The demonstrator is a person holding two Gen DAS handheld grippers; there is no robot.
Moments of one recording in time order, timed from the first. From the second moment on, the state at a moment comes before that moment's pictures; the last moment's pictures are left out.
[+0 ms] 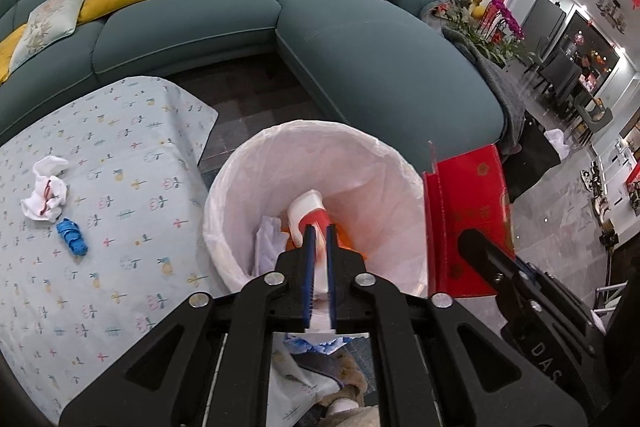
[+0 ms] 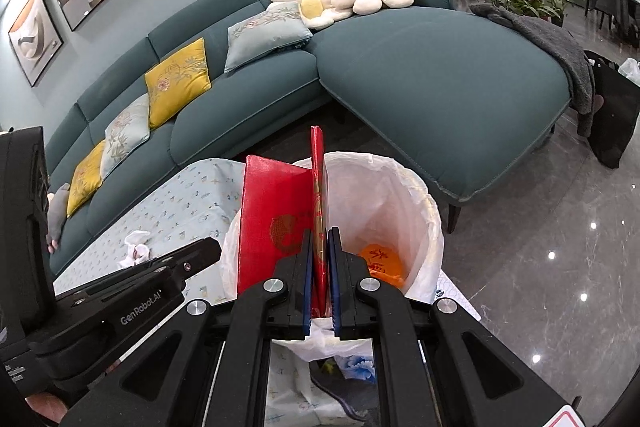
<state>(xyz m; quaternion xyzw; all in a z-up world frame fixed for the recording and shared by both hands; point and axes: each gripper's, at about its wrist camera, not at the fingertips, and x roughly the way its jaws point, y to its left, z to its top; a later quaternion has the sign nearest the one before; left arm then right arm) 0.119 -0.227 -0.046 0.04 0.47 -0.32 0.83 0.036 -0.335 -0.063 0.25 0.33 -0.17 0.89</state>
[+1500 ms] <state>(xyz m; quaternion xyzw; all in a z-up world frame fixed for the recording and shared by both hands) 0.130 -0.050 -0.025 -0.05 0.45 -0.16 0.88 0.074 -0.232 -0.041 0.18 0.36 -0.11 0.91</state>
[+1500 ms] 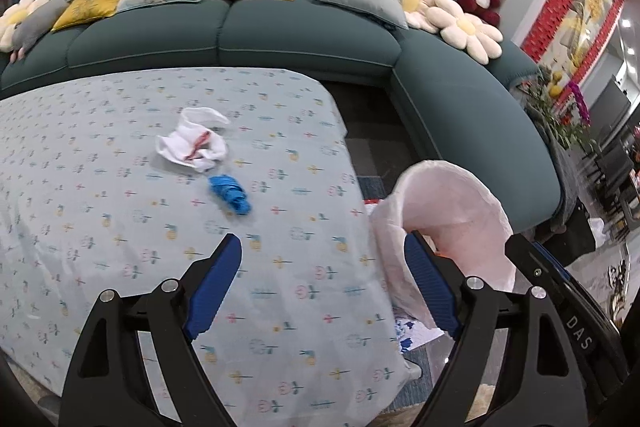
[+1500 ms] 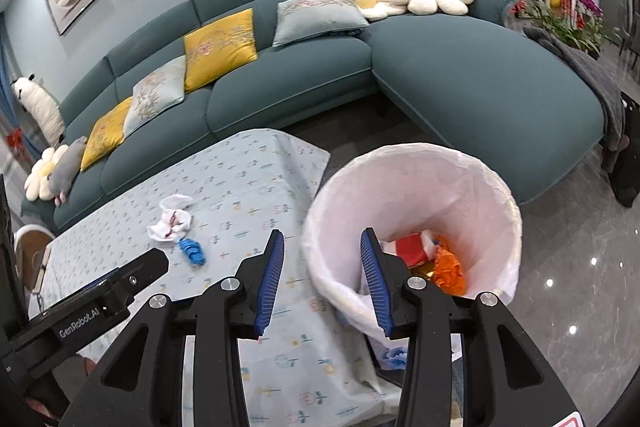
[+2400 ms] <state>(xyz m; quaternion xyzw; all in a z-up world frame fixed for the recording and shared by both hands) 0.138 0.073 -0.038 -0.09 0.45 -0.08 0.89 0.105 -0.121 -0.038 0.12 0.39 -0.05 0.91</state>
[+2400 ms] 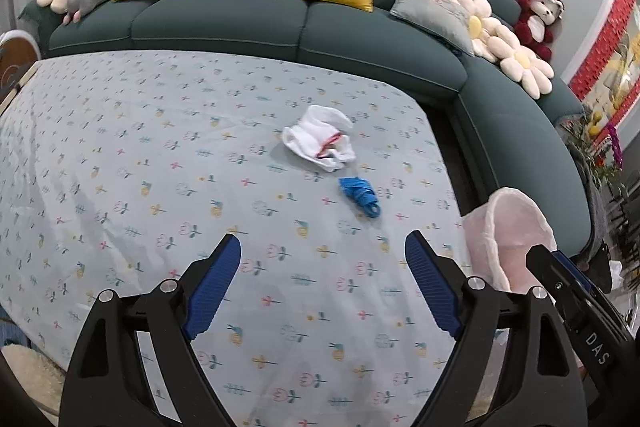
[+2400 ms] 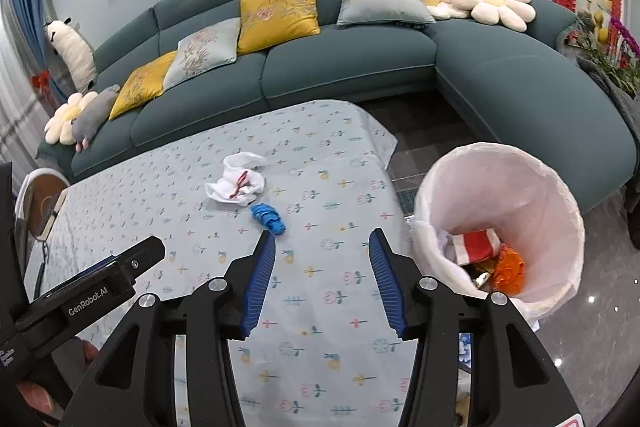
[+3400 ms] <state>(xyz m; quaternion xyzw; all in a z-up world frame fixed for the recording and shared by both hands) 0.272 0.095 -0.109 -0.10 0.49 -0.05 0.87 0.240 -0.051 -0.140 0.09 0.47 0.03 0.88</state>
